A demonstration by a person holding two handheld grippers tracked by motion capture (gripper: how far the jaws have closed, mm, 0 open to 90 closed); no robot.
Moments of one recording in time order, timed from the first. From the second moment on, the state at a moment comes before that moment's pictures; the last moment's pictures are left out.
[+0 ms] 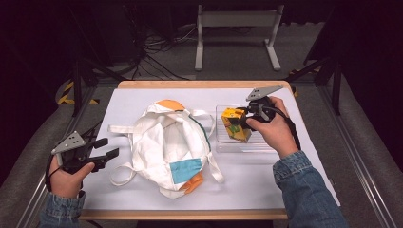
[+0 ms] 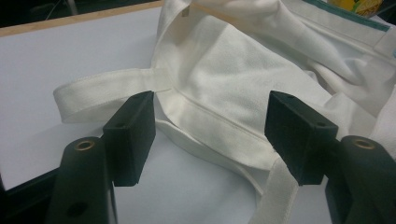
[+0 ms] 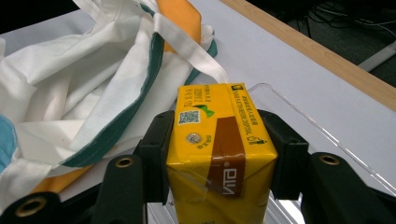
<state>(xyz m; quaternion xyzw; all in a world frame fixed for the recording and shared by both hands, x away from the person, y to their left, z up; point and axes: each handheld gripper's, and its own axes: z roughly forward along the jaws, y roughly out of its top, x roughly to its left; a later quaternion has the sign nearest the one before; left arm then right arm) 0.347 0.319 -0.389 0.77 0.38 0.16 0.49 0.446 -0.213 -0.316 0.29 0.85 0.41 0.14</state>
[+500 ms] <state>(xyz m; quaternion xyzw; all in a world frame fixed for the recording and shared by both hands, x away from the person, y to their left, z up) 0.347 0.319 -0.390 0.77 0.38 0.16 0.49 0.450 -0.214 -0.342 0.28 0.86 0.40 0.13</state>
